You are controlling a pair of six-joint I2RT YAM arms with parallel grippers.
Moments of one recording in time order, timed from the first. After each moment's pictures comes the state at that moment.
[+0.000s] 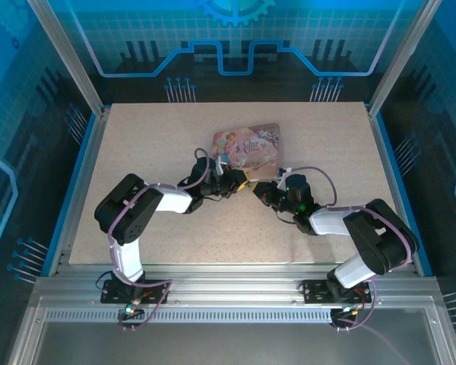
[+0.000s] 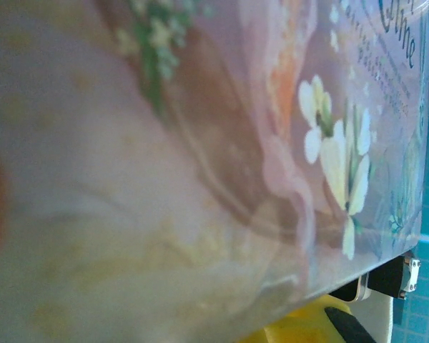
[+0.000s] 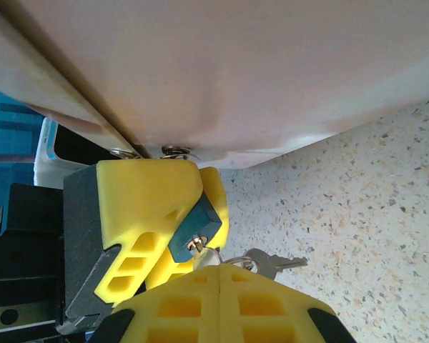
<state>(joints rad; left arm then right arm) -0.56 1.88 0.83 0.66 0.46 -1.32 0.49 1.53 0.46 0.67 -0.33 1.16</state>
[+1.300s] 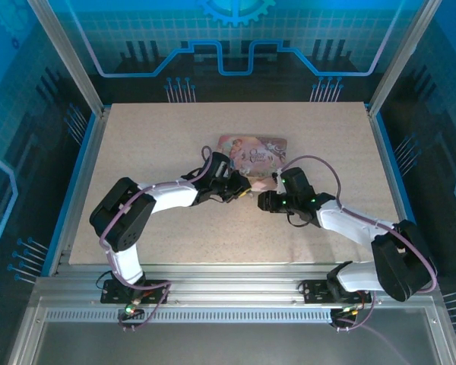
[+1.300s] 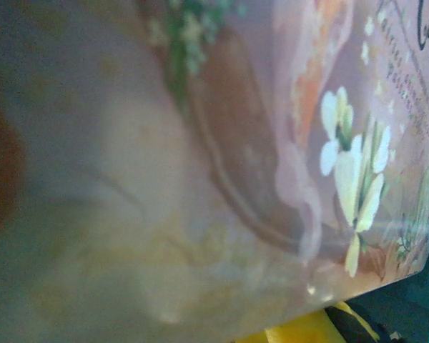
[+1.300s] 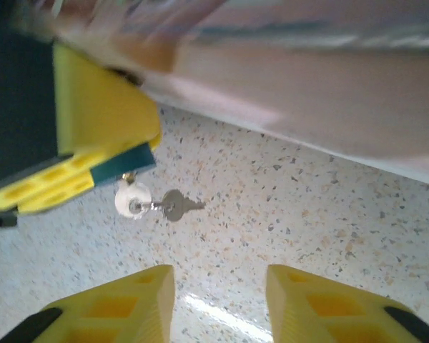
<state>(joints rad) -0.62 1.81 1.01 0.10 0.38 -1.21 0.53 1.32 0.65 -0.18 -0.21 0.52</state>
